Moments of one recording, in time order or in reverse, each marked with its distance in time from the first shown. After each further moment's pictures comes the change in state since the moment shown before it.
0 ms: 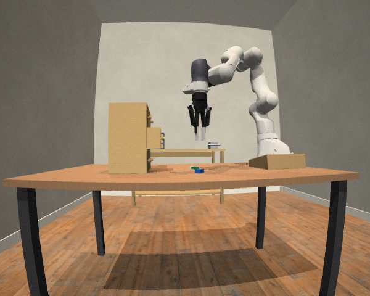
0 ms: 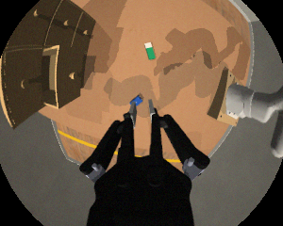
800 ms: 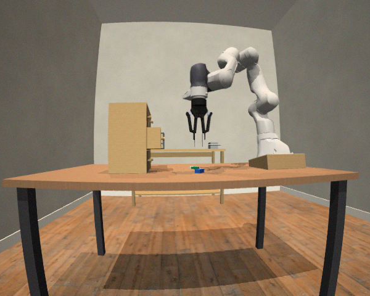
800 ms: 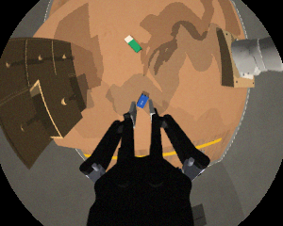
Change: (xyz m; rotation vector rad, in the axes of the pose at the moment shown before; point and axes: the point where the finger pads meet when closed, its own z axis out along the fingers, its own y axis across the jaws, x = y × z) arm -0.015 -0.015 0.033 0.004 -0.008 0.409
